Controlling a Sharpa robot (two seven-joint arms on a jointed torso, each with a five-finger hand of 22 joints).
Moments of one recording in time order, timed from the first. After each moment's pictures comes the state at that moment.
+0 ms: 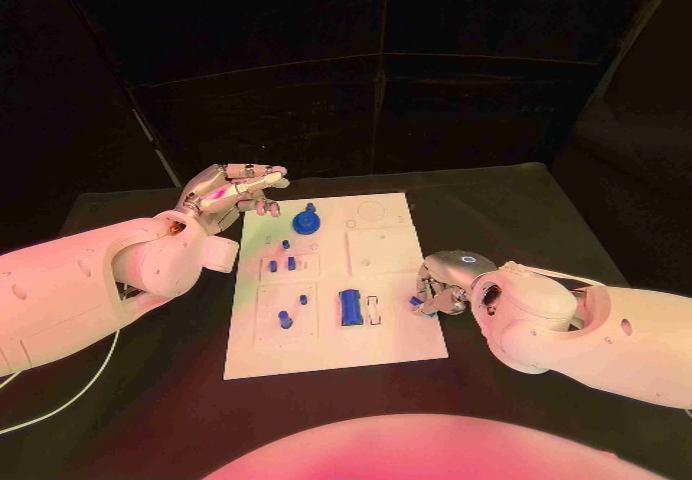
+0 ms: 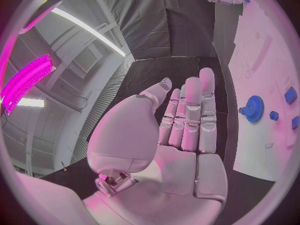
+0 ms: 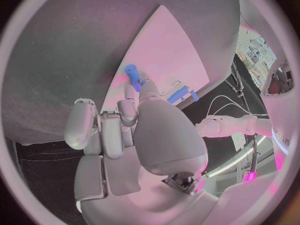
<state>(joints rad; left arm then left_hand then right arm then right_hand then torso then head) 1.21 -0.81 -0.11 1.41 0.03 -0.11 0.41 1.31 -0.05 0.32 -0.03 0.08 1.00 0.19 0.10 0.07 1.05 0.12 0.23 0.07 1.17 0.04 1.01 0.45 0.17 1.16 0.13 0.48 0.84 0.96 -1.02 -0.05 1.87 -1.70 -0.23 -0.62 1.51 0.03 -0.22 0.14 0.37 1.00 0.08 0.36 0.29 1.33 0.01 1.16 1.21 1.47 -0.06 1.44 1.31 0.09 1.40 0.05 1.35 1.16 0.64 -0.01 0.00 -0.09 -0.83</state>
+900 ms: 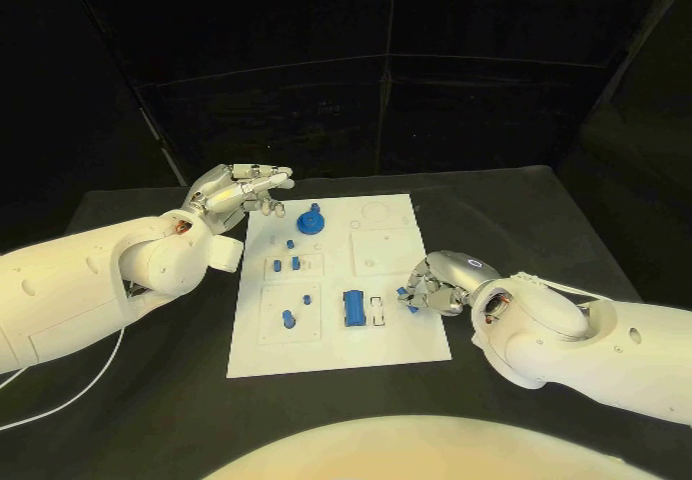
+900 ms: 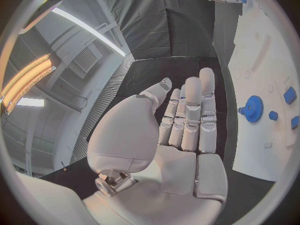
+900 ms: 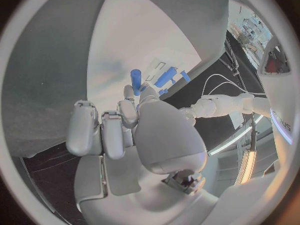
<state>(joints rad) 1.20 -0.81 -0.11 1.41 0.03 -0.11 0.41 1.31 -0.05 0.32 -0.03 0.08 1.00 0.19 0.10 0.07 1.05 0.12 0.23 0.07 1.17 0.04 1.01 0.45 0.17 1.16 0.13 0.48 0.84 0.95 -1.02 -0.06 1.91 -1.58 -0.46 -0.59 1.47 0.07 -0.13 0.24 0.35 1.03 0.07 0.34 0.28 1.35 0.02 1.21 1.25 1.47 -0.07 1.47 1.31 0.09 1.43 0.04 1.39 1.24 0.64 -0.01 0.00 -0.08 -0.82</state>
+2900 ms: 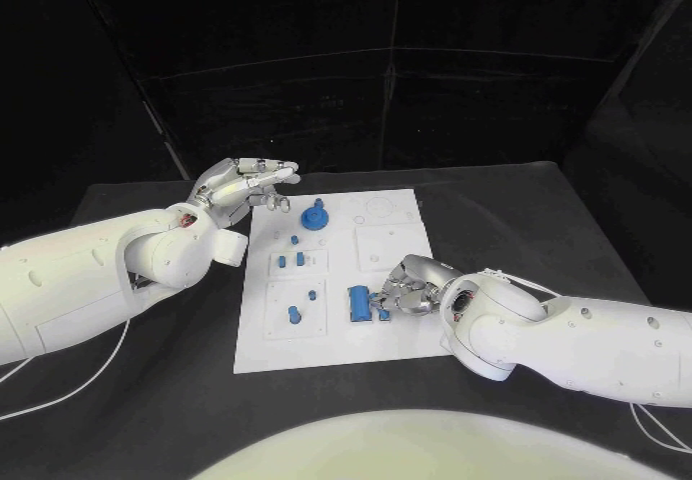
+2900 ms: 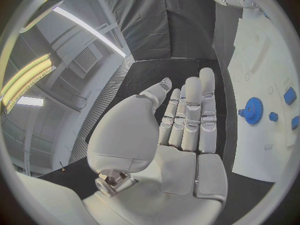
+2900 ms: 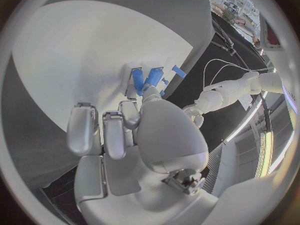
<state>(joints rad) 1.21 -0.81 -0.11 1.41 0.03 -0.10 0.40 1.31 -0.05 0.32 -0.03 0.08 1.00 0.19 0.10 0.07 1.05 0.13 0.23 0.07 1.17 0.04 1.01 0.45 0.17 1.16 0.13 0.48 0.84 0.95 -0.87 -0.06 1.85 -1.35 -0.44 -0.63 1.43 0.04 -0.12 0.27 0.41 1.05 0.07 0.32 0.29 1.37 0.00 1.20 1.26 1.47 -0.07 1.47 1.31 0.09 1.43 0.04 1.39 1.24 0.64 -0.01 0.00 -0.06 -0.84</state>
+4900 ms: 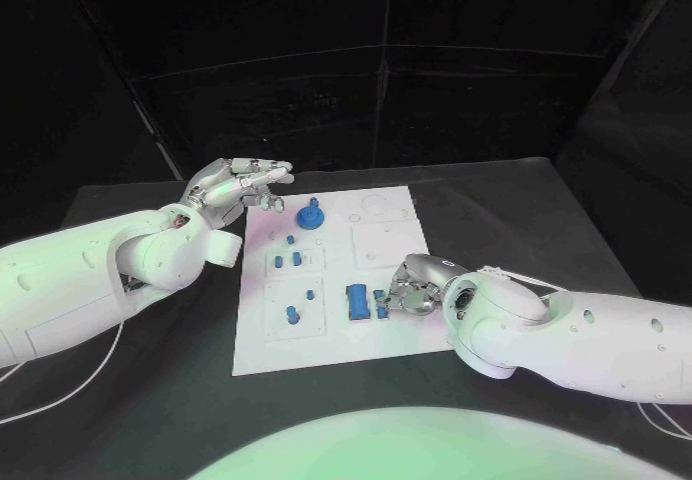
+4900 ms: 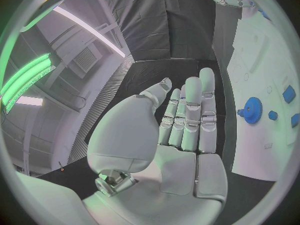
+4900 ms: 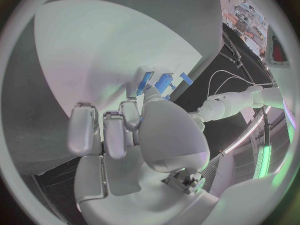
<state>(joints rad) 1.20 -0.81 -0.11 1.41 0.03 -0.09 0.40 1.31 -0.05 0.32 -0.03 0.08 1.00 0.19 0.10 0.07 1.05 0.12 0.24 0.07 1.17 0.04 1.01 0.45 0.17 1.16 0.13 0.48 0.84 0.95 -0.90 -0.06 1.86 -1.48 -0.39 -0.70 1.39 0.01 -0.12 0.29 0.41 1.07 0.06 0.35 0.31 1.38 -0.01 1.21 1.27 1.46 -0.07 1.47 1.31 0.09 1.43 0.04 1.39 1.24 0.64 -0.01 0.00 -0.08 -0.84</state>
